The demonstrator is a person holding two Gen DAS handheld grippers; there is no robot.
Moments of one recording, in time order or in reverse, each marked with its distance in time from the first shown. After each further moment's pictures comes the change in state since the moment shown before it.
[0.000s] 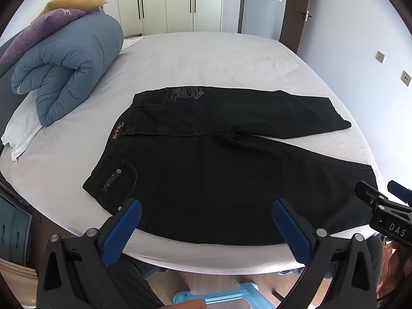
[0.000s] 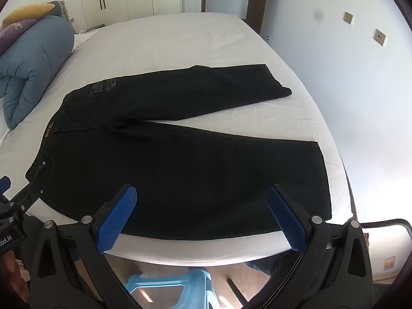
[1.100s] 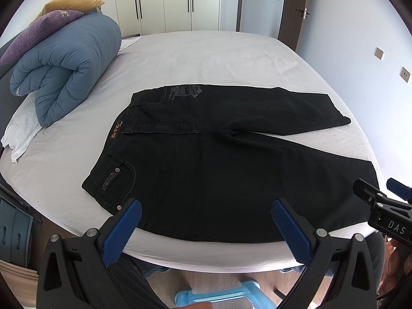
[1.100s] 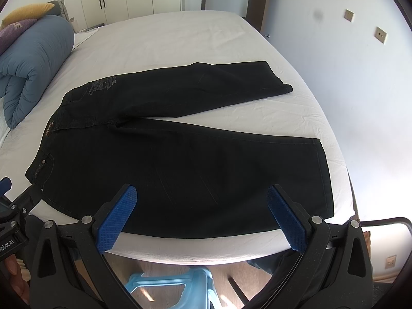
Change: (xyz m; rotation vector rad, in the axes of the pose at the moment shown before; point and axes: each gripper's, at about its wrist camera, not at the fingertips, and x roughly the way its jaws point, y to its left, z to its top) left arm 0.001 -0.005 -0.006 0.011 0.000 0.008; right arm 0.000 -0.002 -0.003 0.001 0.009 0.004
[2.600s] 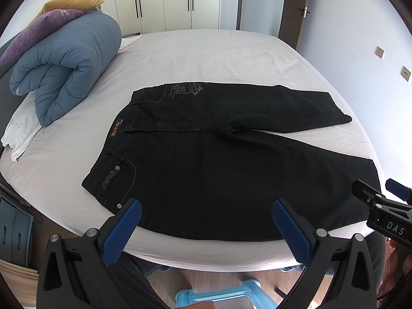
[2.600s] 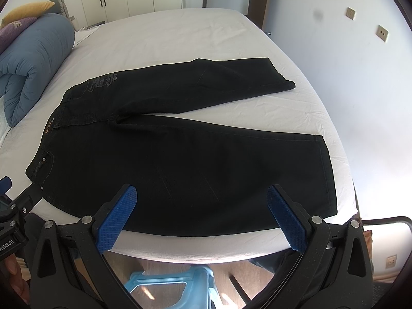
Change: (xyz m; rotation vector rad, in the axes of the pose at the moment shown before) left arm 0.002 0.001 -0.002 0.002 0.005 0.000; right arm 0.004 0.005 -0.013 0.001 0.011 0.004
